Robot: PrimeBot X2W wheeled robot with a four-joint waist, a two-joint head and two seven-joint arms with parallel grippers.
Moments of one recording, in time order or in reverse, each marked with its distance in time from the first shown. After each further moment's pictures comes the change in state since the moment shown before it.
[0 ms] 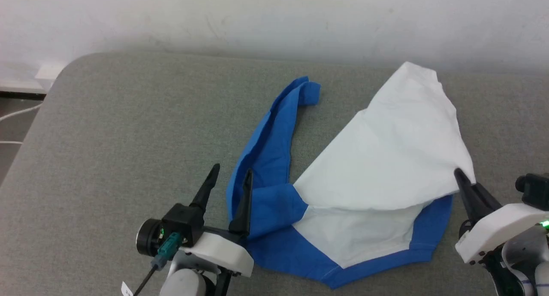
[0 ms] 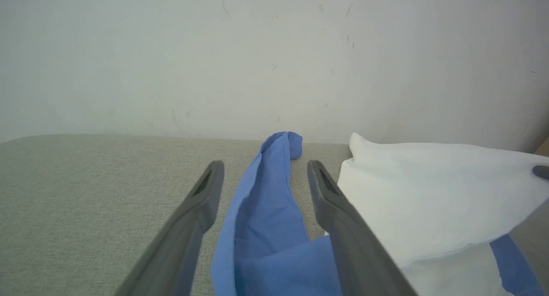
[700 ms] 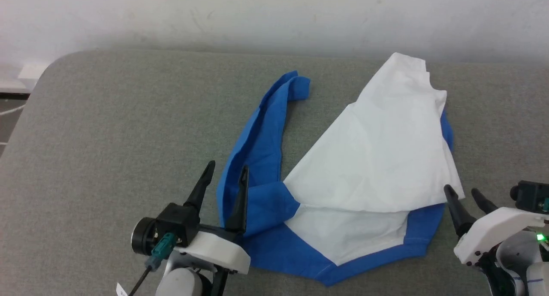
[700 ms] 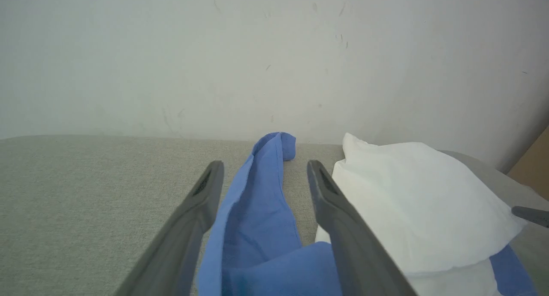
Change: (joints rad) left arm 0.013 0.000 0.015 -0.032 0.001 -0.001 0.000; right arm -0.027 0.047 -0.063 0.129 -0.018 0.000 0.040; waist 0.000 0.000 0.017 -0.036
